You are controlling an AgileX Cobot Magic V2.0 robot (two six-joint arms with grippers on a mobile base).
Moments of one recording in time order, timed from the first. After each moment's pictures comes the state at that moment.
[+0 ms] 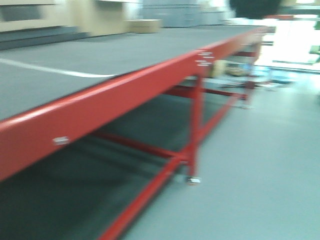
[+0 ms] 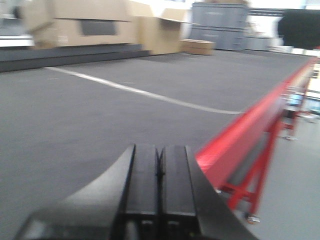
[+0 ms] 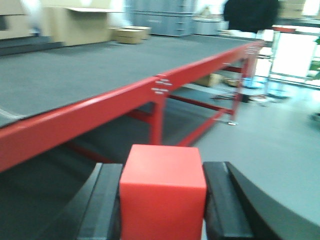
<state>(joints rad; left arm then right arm) 0.00 -0.01 0.03 -0.10 -0.04 0.05 0.05 0.28 -0.34 -0.06 0.13 0.09</state>
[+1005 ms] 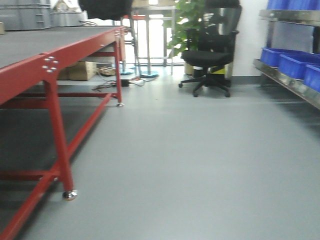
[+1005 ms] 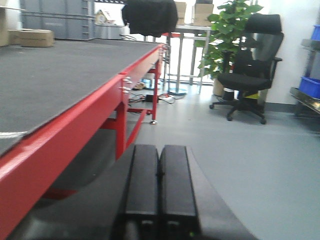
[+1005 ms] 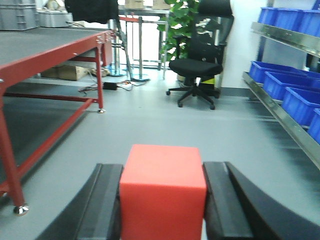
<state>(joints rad) 0.00 -0.01 0.03 -0.10 -0.04 0.05 0.05 0.28 -0.34 -0.06 0.13 0.09</state>
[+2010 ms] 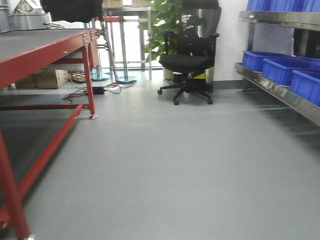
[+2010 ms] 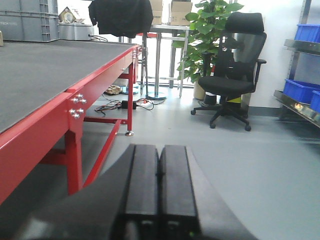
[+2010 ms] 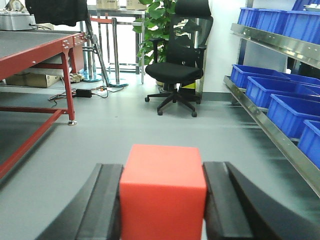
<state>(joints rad) 0.00 -0.01 0.03 -0.10 -0.04 0.05 0.05 0.28 -0.34 -0.06 0.13 0.09</state>
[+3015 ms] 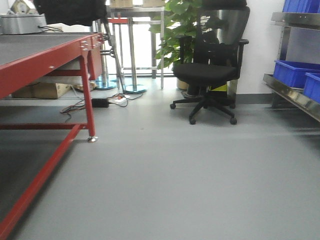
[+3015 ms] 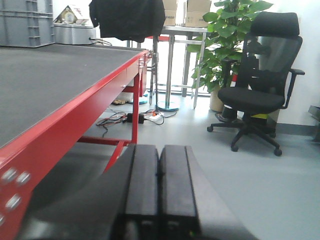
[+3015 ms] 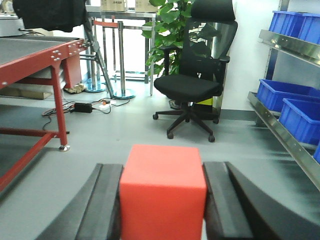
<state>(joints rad) 0.00 -0.01 0.03 -0.10 -0.04 0.05 0.05 0.28 -0.34 -0.06 0.13 0.09</state>
